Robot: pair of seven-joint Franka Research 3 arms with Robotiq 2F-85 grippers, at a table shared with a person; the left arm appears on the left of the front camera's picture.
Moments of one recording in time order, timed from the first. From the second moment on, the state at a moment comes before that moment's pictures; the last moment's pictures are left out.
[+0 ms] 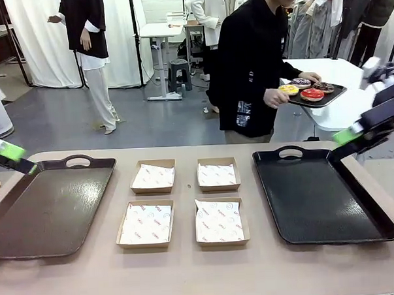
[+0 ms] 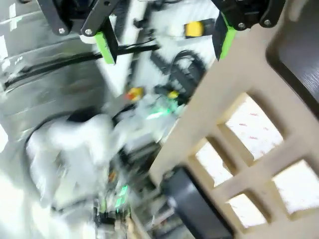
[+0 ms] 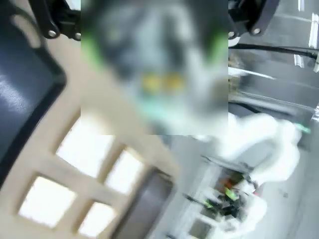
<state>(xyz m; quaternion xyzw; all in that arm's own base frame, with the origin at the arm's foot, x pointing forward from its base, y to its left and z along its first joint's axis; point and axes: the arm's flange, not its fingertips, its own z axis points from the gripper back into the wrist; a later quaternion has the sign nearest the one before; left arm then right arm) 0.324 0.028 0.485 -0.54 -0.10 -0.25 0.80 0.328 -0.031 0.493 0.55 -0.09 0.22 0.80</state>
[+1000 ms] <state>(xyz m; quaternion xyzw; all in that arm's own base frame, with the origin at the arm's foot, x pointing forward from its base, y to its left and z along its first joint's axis) 0.351 0.165 0.424 -0.58 -0.06 0.03 0.81 0.340 -0.195 0.437 0.61 -0.09 -0.09 0.78</state>
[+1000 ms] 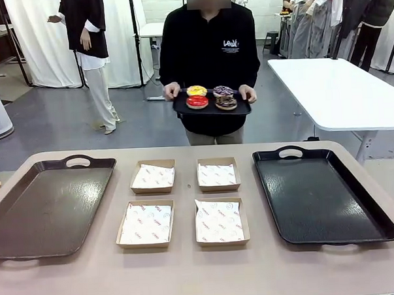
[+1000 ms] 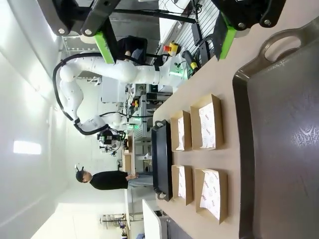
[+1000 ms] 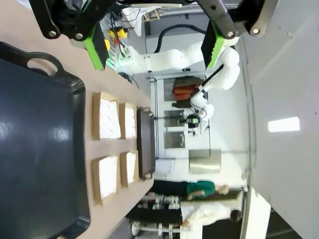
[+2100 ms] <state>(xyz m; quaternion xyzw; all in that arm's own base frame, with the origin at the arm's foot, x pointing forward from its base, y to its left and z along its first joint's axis) 0.348 0.169 0.424 -0.58 -0.07 0.03 0.81 0.337 -0.204 0.427 0.61 -0.08 -0.10 0.78</state>
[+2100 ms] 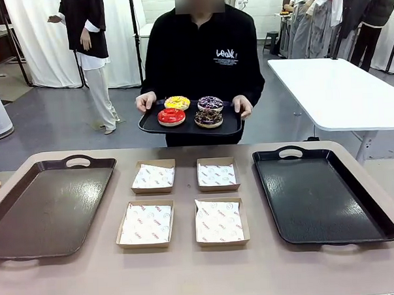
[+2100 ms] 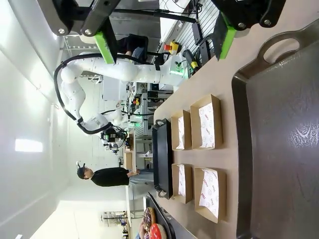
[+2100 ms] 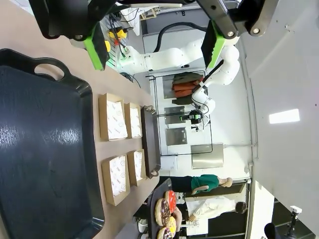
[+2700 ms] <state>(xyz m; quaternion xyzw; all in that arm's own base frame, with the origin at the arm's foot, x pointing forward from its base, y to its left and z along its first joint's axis) 0.348 0.169 0.424 -0.58 -0.07 0.03 0.81 0.337 -0.204 0.427 0.61 -0.08 -0.10 0.78</state>
